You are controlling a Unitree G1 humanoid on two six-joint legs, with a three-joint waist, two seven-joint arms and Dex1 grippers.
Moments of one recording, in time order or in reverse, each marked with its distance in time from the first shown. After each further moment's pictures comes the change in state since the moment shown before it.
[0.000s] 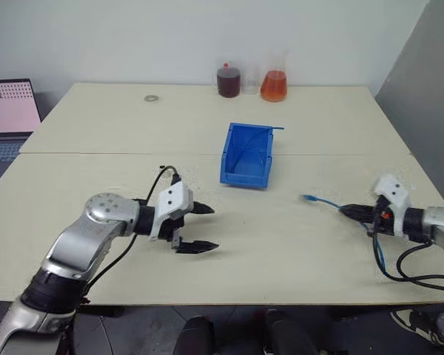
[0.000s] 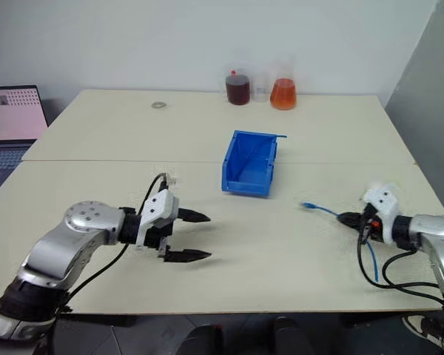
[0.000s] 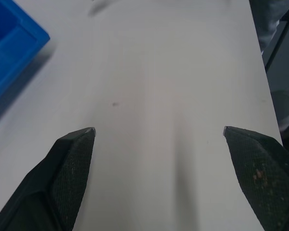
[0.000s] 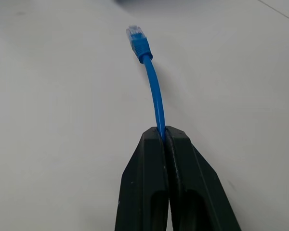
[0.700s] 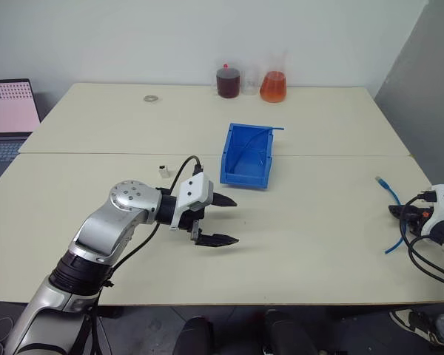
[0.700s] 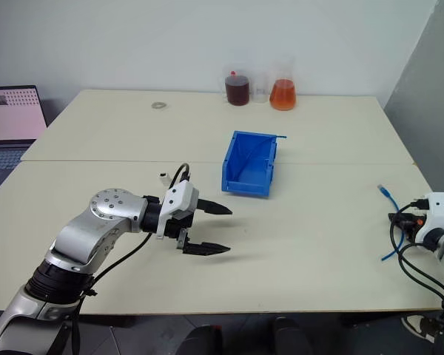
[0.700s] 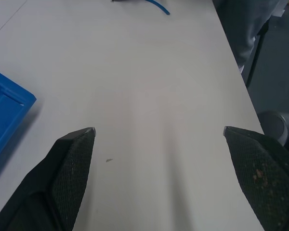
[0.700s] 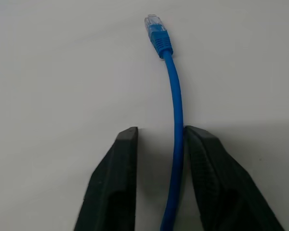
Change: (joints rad) left arm -0.168 -0.110 -0.105 0.052 -0.004 -0.031 -0.035; right arm -0.117 0.112 -0.293 0.643 -0.008 -0.039 -0.368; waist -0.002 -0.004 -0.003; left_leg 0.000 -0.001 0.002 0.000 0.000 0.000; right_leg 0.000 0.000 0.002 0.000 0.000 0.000
